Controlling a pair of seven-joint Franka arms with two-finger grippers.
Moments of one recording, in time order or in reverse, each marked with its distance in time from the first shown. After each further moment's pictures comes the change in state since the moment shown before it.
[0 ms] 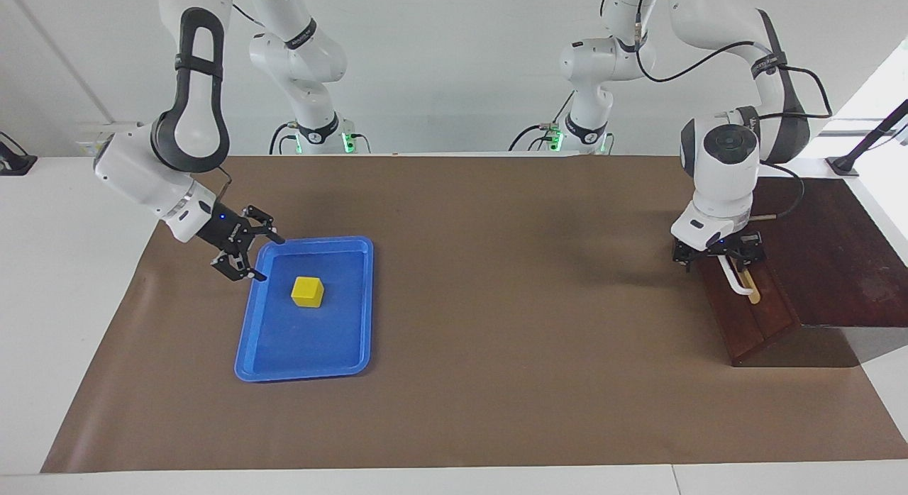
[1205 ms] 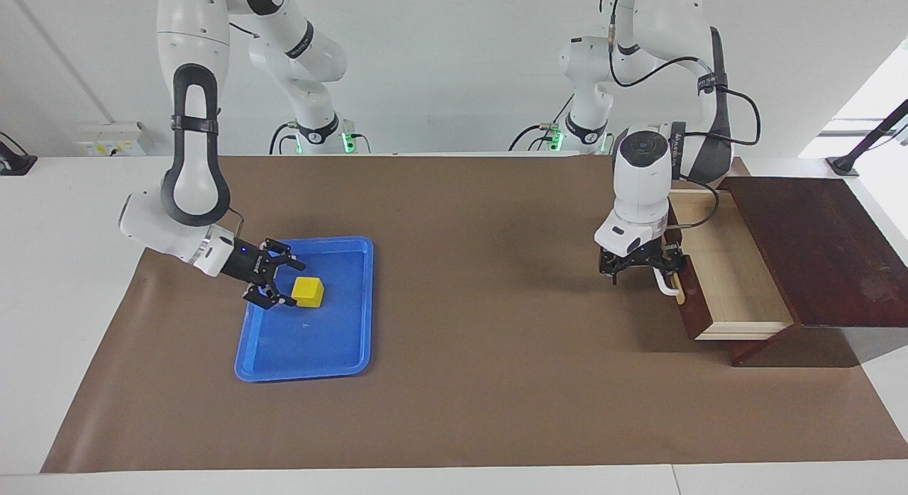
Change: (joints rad) left arm -0.228 0.023 -0.013 0.003 -0.064 0.036 -0.309; right arm 0.022 0.142 0.011 0.104 0.074 -0.034 -0.236
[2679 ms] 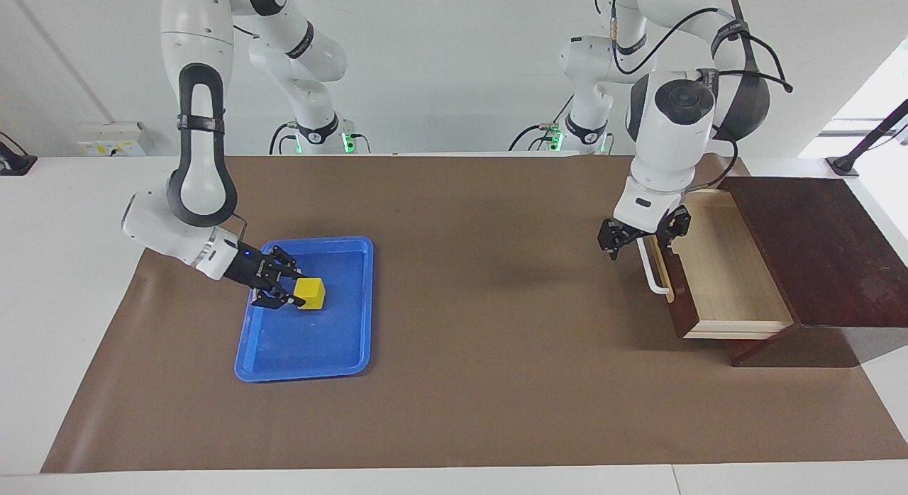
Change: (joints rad) left arm -0.025 -0.020 0.002 0.389 -0.293 -0.480 -0.319; right arm 0.088 -0.060 0.010 0.055 -0.005 -0.008 0.224
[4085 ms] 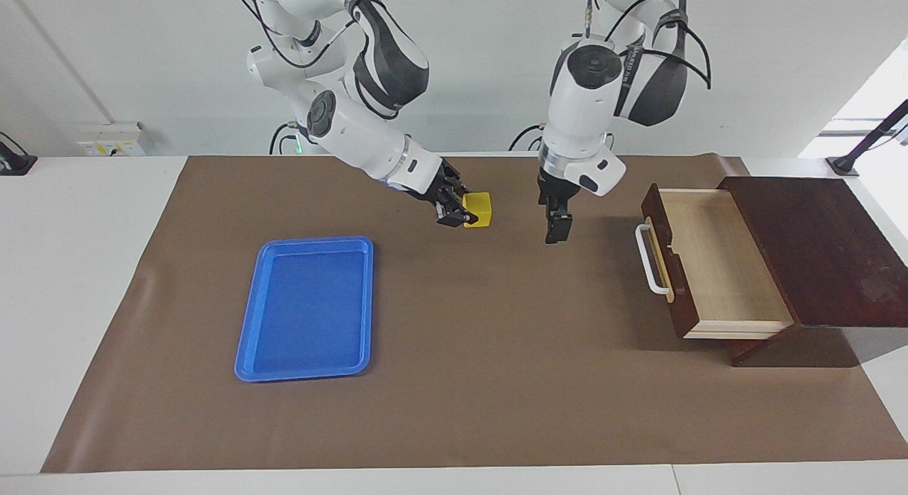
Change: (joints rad) left arm -0.268 -0.001 -0.015 -0.069 -0.099 0.005 -1.496; right arm 0.586 -0.129 0.006 0.119 -0.110 0.122 0.593
